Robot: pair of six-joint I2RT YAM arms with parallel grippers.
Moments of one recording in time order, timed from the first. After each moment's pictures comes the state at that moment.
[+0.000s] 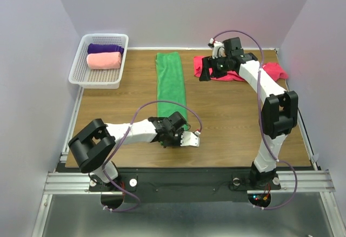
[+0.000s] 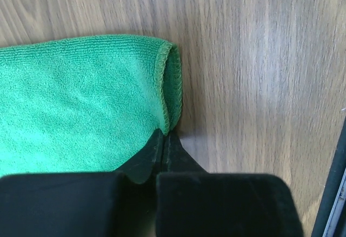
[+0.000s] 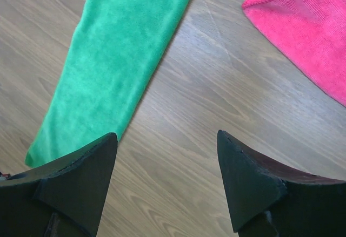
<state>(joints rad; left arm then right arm) -0.98 1.55 0.82 -0.40 0.14 0.69 0.26 1.91 1.72 -0.65 -0.47 -0.01</state>
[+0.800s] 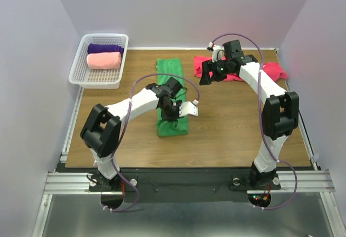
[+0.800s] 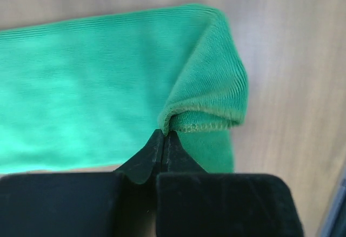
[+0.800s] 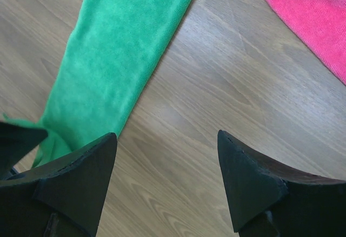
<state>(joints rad) -0.75 1.70 1.25 -0.81 0.31 0.87 0.25 1.89 1.67 -0.67 -0.51 -0.05</state>
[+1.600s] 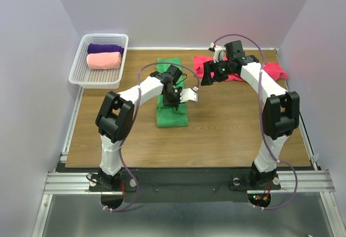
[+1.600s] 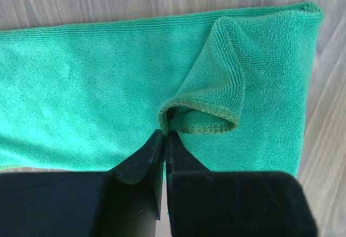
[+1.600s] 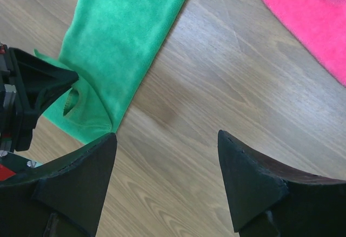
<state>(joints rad) -0.61 1.98 1.55 -0.80 0.25 0.98 0.23 1.89 1.66 -0.67 -0.53 -0.07</state>
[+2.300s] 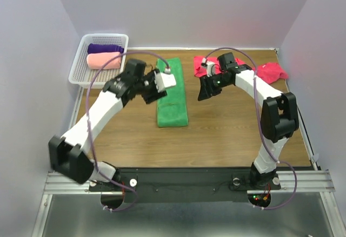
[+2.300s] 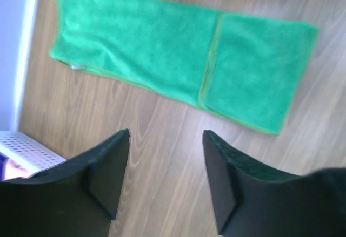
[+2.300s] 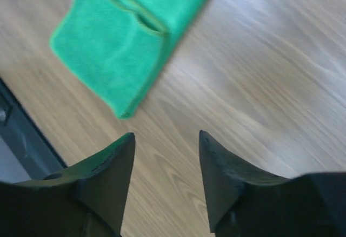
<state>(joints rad) -0.44 1.47 1.38 -0.69 0.34 0.81 0.27 1.86 1.49 -0.70 -0.64 -0.11</state>
